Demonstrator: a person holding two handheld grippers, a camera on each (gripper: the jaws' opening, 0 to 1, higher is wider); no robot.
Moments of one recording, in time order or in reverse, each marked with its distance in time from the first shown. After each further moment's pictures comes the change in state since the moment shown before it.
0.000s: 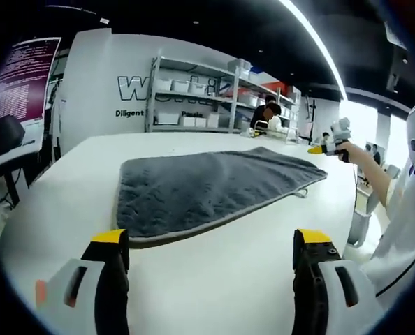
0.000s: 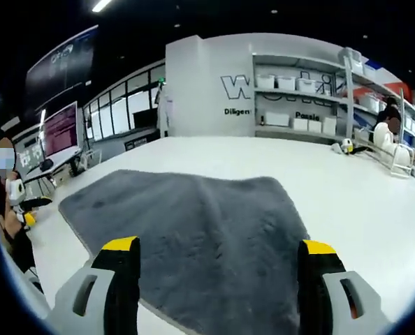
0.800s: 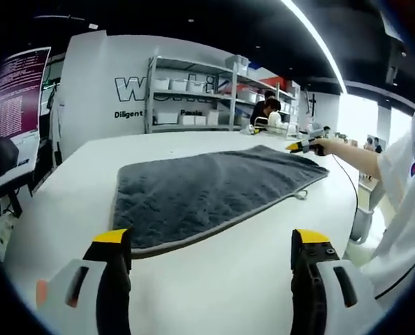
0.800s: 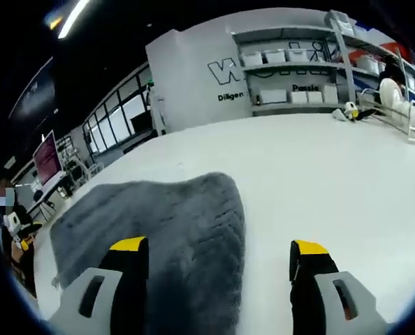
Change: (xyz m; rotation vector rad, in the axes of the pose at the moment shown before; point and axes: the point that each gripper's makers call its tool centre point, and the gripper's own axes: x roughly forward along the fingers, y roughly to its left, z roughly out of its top) left arm -0.004 -0.007 0.014 0.038 0.008 0.027; right arm 0.096 -0.100 -0.010 0.180 0.083 0.080
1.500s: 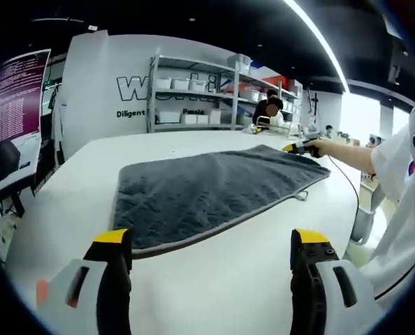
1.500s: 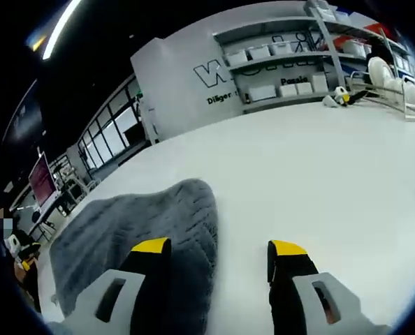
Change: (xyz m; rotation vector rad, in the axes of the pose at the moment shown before) left arm 0.000 -0.002 0.002 -0.002 0.007 0.015; right arm 0.020 -0.028 0.000 0.115 -0.029 -0.008
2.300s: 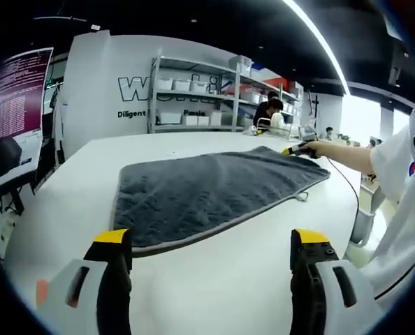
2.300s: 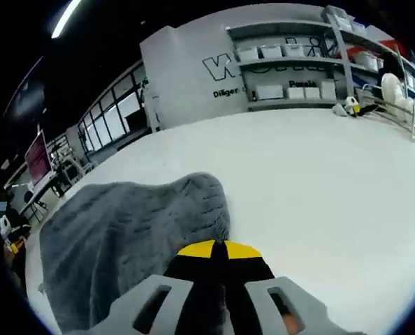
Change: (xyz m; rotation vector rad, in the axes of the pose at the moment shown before) left arm 0.000 0.001 -0.001 -0.010 -0.012 0.000; right arm 0.010 0.010 0.007 -0.138 0.038 -0.014
